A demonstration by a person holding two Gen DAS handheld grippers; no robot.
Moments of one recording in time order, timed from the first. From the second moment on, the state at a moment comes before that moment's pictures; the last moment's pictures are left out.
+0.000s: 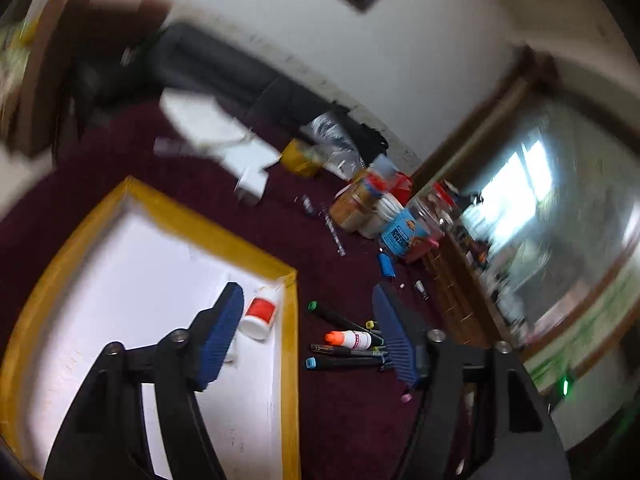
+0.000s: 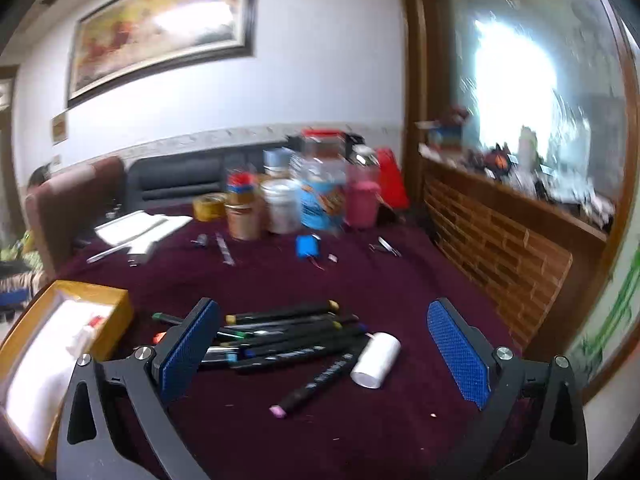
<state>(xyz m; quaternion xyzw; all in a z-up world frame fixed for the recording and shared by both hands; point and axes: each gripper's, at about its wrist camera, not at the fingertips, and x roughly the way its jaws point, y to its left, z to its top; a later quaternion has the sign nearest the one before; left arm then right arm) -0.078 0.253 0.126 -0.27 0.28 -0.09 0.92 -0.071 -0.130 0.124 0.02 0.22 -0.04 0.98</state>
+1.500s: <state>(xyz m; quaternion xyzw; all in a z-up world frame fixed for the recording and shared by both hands) -0.018 0.031 0.008 0.01 0.50 -0.18 0.85 -0.005 -0.252 0.028 0.18 0.33 -0.10 0.92</state>
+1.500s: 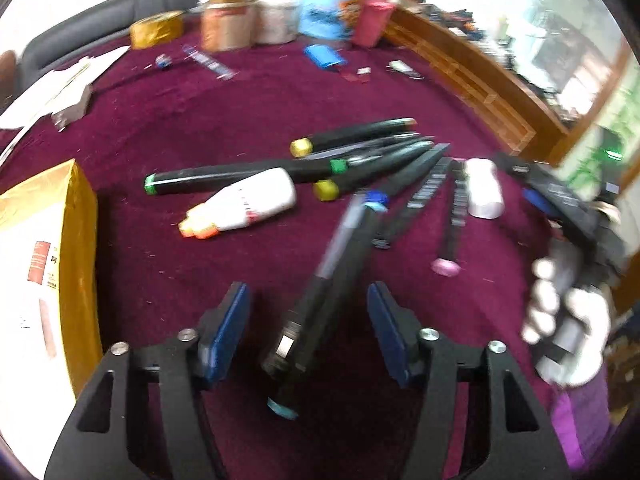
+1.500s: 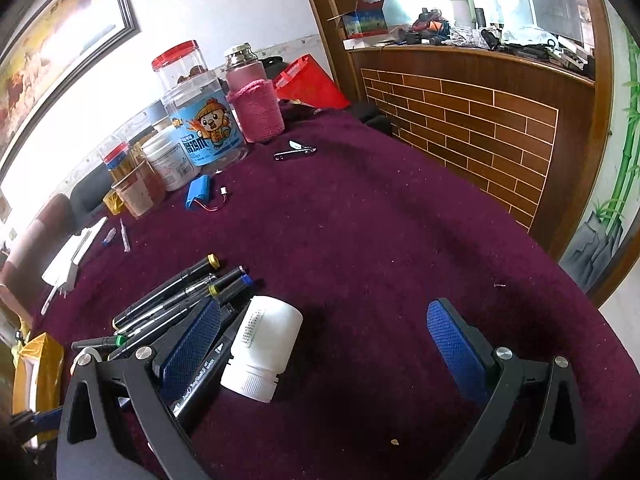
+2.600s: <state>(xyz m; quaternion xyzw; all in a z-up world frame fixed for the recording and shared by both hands) -0.028 -0.023 0.008 0.12 0.45 -0.17 0.87 0.000 -0.266 0.018 0.22 0.36 -0.09 0.90</state>
